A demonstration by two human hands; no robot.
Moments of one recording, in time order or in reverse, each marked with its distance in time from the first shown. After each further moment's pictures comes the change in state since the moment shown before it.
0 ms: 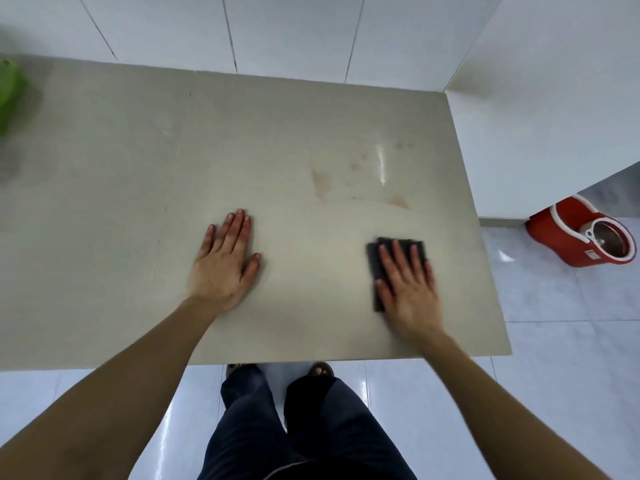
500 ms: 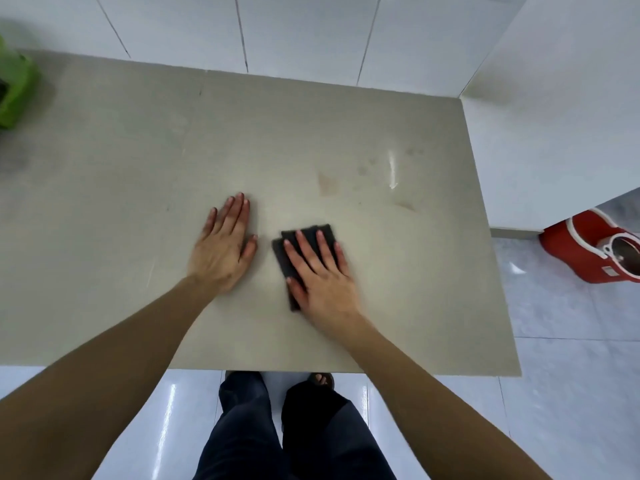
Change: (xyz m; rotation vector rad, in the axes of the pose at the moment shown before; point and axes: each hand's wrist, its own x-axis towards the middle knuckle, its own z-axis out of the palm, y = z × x) left_hand 0.031 -0.005 -0.009 -0.022 0.018 -0.026; right_hand 0.041 -0.126 0.008 0.062 -0.038 -0.345
